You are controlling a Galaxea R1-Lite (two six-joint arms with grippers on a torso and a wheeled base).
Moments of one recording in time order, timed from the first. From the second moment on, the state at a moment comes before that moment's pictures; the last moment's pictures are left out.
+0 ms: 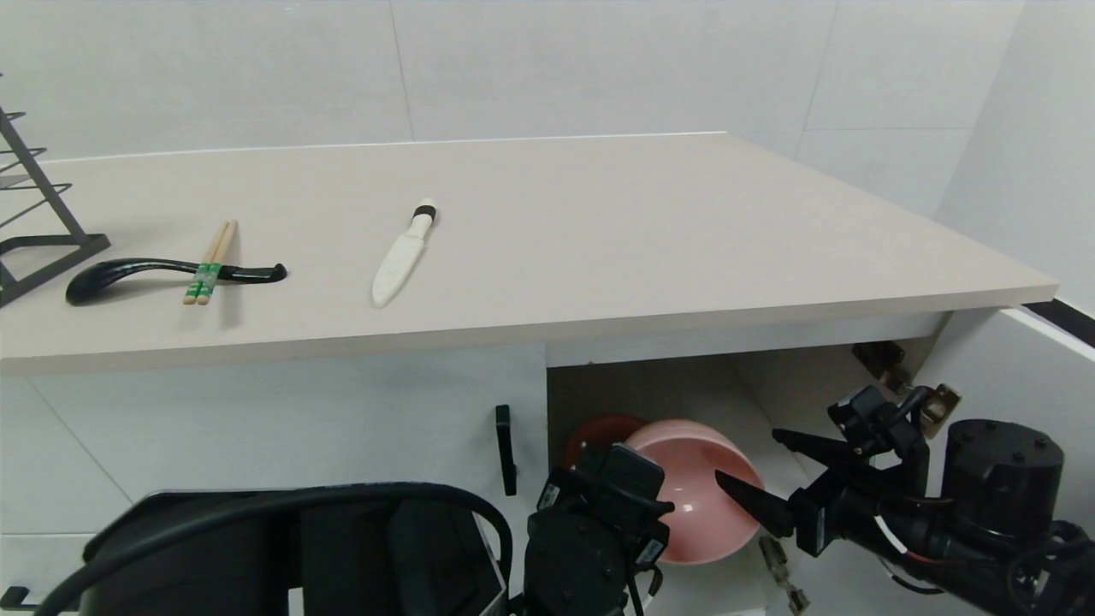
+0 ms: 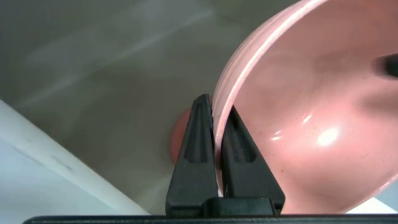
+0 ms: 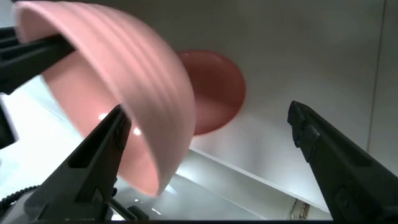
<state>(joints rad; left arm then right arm) -1.09 2.35 -0.72 -1.57 0.68 0.20 0.36 1.98 -0.05 -1.57 0.24 -0.01</state>
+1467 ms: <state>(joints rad) -1.16 2.43 -0.86 -1.57 0.78 0.15 0.44 2.01 -0.05 -1.57 0.24 -0.01</state>
